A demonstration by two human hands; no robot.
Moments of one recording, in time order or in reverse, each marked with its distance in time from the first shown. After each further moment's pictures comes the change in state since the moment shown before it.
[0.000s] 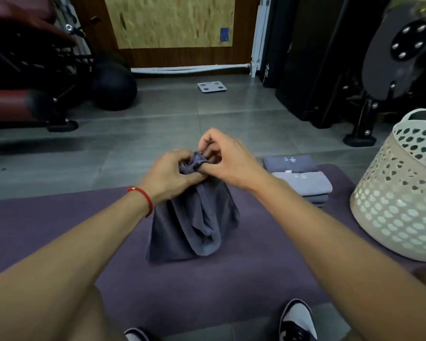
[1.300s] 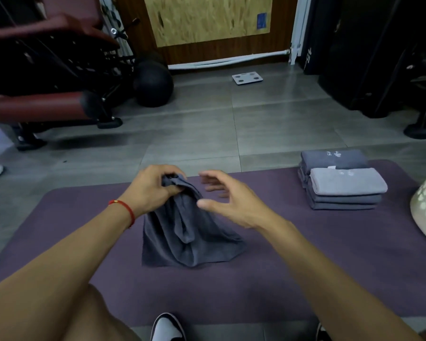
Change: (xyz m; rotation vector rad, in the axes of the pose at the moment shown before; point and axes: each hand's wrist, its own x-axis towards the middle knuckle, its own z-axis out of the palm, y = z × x) left_hand -0.054 -0.060 -0.056 0.178 -0.045 -0.170; right_hand -0.039 0.024 0.085 0.255 -0.209 0.123
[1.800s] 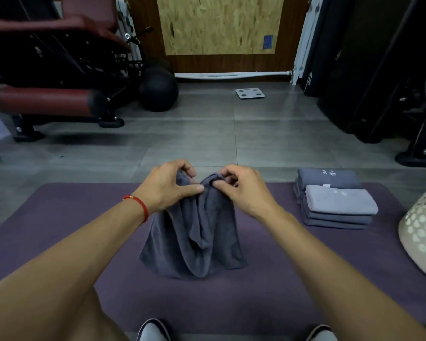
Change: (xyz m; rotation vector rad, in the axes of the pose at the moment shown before) left_hand 0.004 0.015 0.004 -0.004 0.089 -0.065; right_hand 0.025 -0.017 -0.022 -0.295 0.273 -0.018
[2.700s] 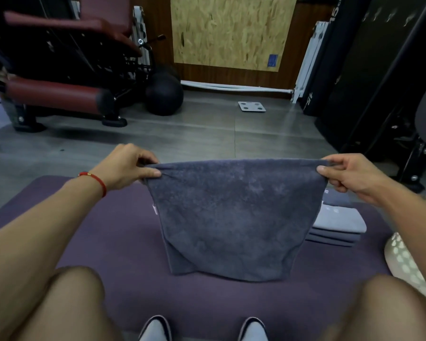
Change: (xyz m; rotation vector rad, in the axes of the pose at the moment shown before) left_hand -0.006 -0.043 -0.084 0.133 0.022 0.073; right_hand 0.002 0.069 -0.200 0.144 0.027 0.350
